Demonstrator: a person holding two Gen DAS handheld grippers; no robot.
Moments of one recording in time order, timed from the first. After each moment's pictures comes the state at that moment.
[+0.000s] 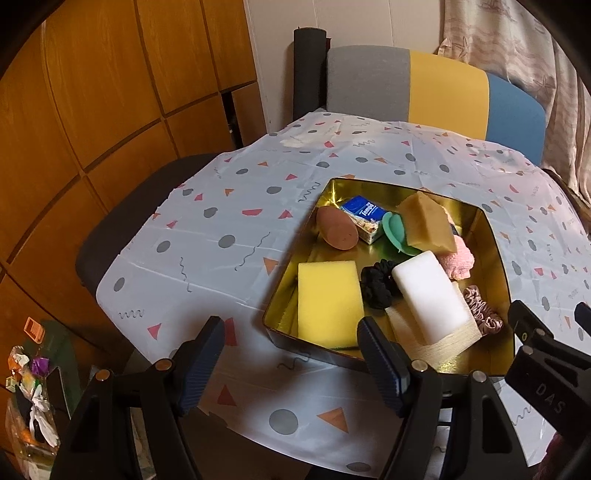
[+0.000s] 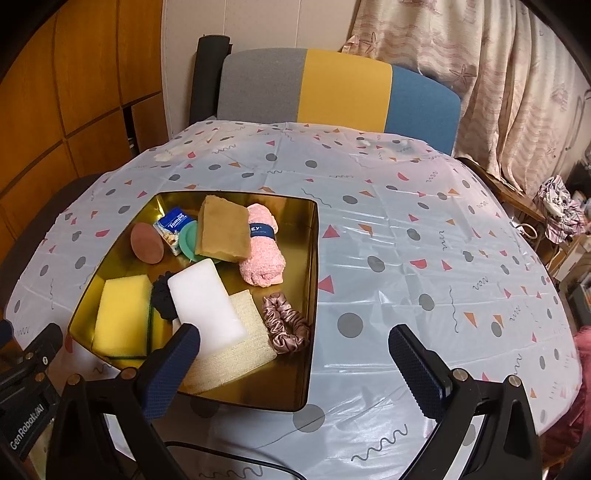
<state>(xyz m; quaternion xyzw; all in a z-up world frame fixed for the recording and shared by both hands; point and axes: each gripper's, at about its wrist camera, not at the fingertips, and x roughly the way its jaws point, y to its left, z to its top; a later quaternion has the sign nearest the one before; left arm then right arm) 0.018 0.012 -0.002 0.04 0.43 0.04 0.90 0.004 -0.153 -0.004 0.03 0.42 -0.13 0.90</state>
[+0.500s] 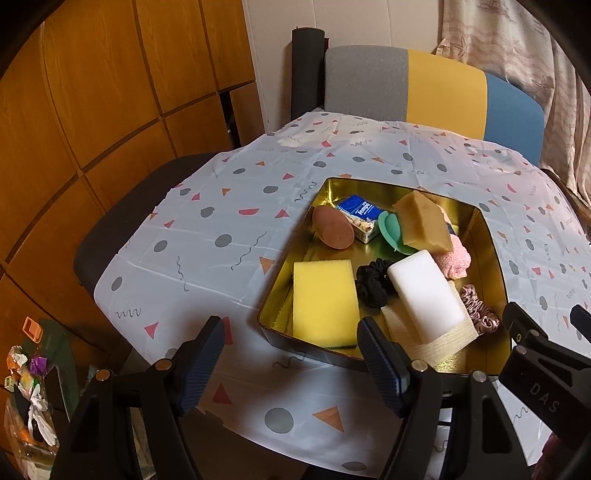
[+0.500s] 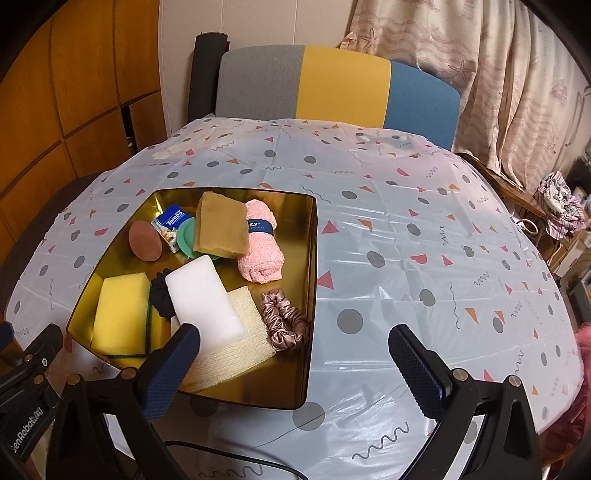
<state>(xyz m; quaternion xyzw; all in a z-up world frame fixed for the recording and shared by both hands) 0.016 0.006 -0.003 0.04 0.42 0.04 0.90 0.005 -0.155 -0.007 0.04 0.43 -0.13 0.89</state>
